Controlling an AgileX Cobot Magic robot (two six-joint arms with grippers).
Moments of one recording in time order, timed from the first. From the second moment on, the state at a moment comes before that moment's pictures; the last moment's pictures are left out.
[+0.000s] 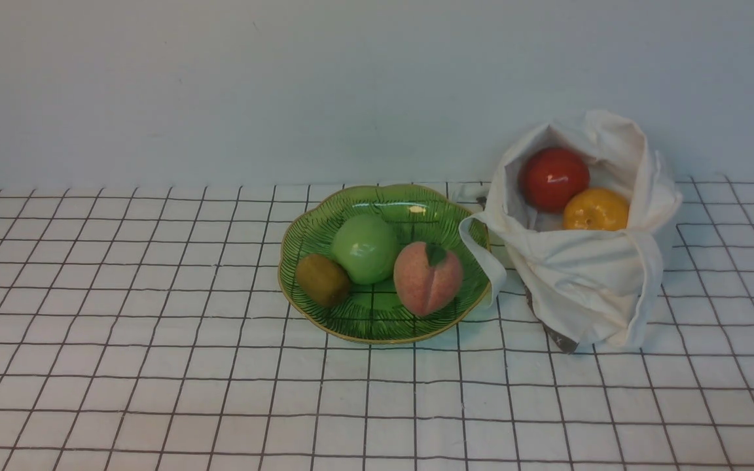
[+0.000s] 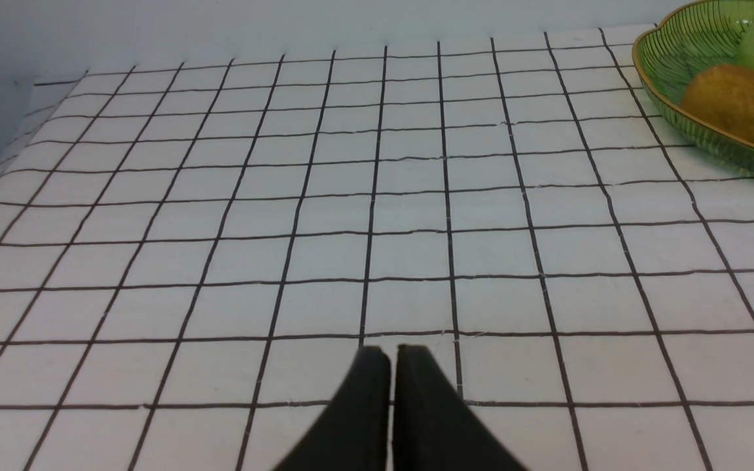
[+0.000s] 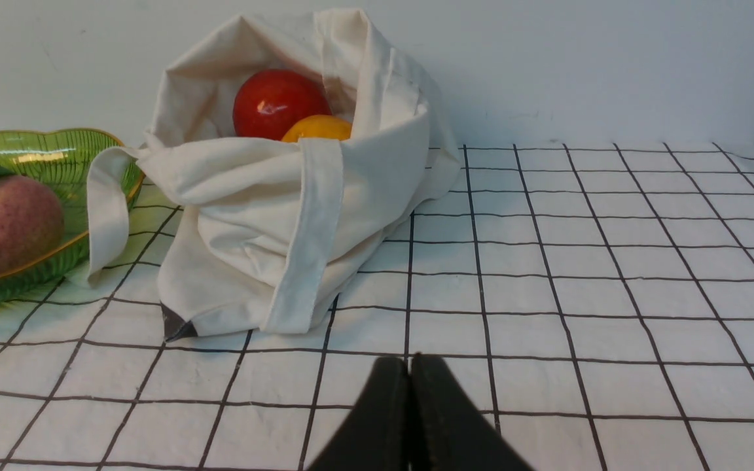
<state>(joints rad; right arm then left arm) 0.00 -0.01 0.03 -0.05 0.35 0.05 -0.02 -0.01 0.03 0.14 0.38 -0.08</state>
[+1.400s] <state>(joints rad) 0.00 -0.01 0.03 0.30 0.18 0.44 -0.02 -0.01 0.03 0.14 0.38 -0.08</state>
